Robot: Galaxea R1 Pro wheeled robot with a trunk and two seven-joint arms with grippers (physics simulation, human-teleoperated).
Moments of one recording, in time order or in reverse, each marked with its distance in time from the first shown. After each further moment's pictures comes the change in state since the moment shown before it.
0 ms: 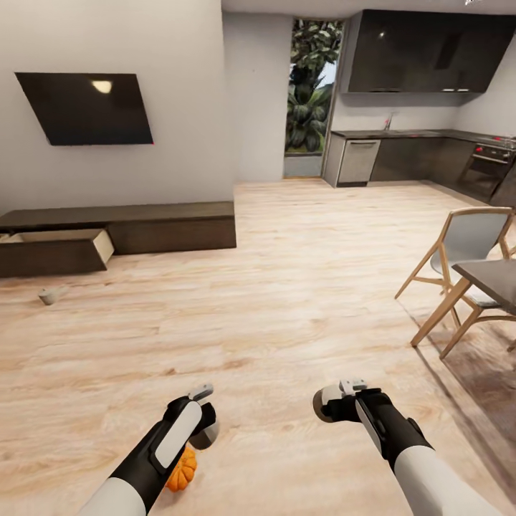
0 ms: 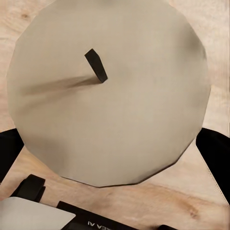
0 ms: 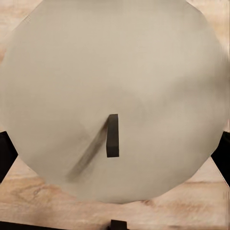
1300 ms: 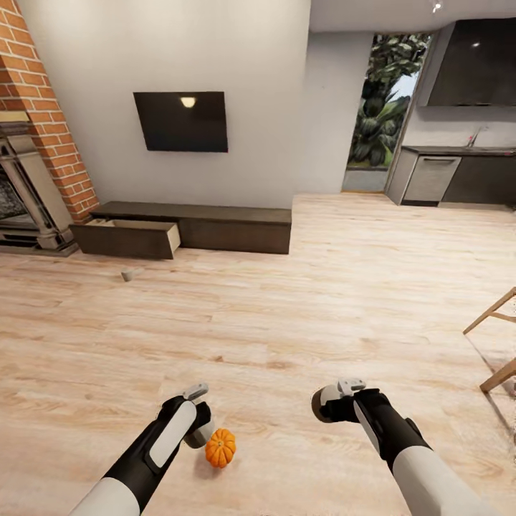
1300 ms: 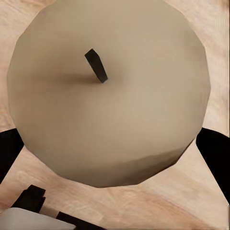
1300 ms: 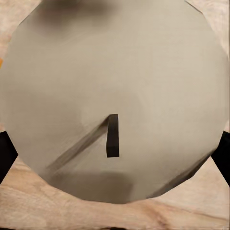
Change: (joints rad) left arm 0.000 0.025 0.001 -0.006 0.009 -0.003 -0.005; right arm 0.001 0.006 0.007 0.002 0.000 0.000 -0.005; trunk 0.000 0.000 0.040
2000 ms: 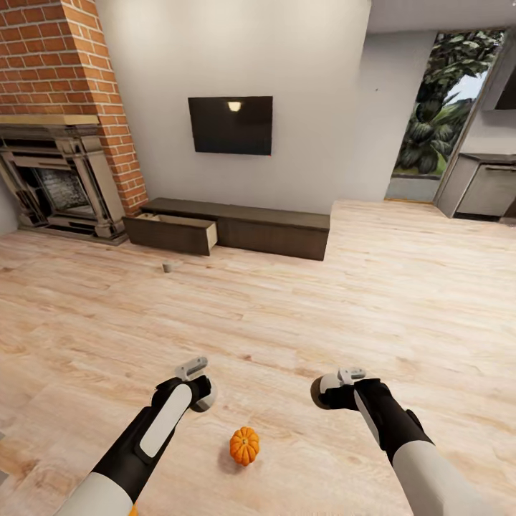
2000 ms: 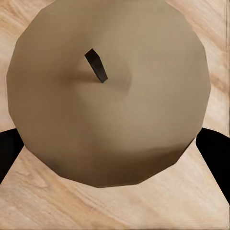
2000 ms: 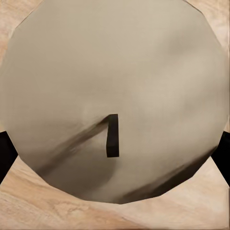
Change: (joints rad) left arm 0.000 0.030 -0.003 -0.209 -0.003 0.009 0.012; right arm -0.006 0.001 -0.003 -0.085 -0.004 0.035 0.010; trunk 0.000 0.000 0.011
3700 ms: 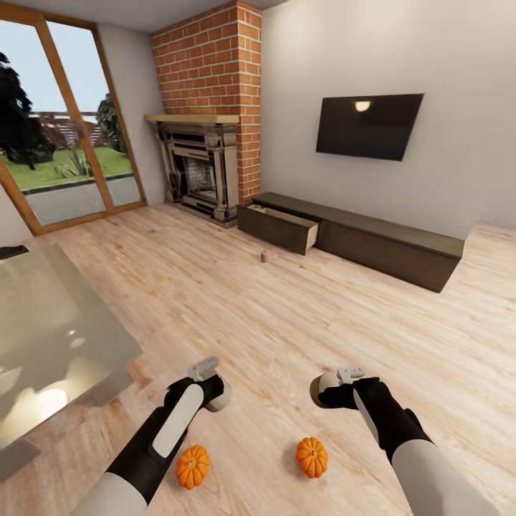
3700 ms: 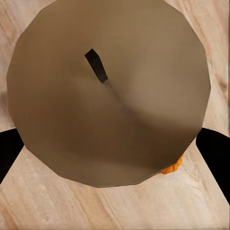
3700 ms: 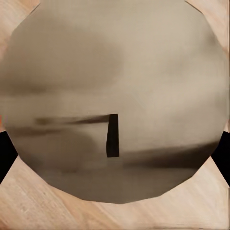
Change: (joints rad) left arm -0.001 -0.061 -0.002 0.011 0.000 -0.012 -0.011; right arm -0.004 0.002 0.003 0.000 0.000 0.001 0.002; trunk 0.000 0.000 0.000
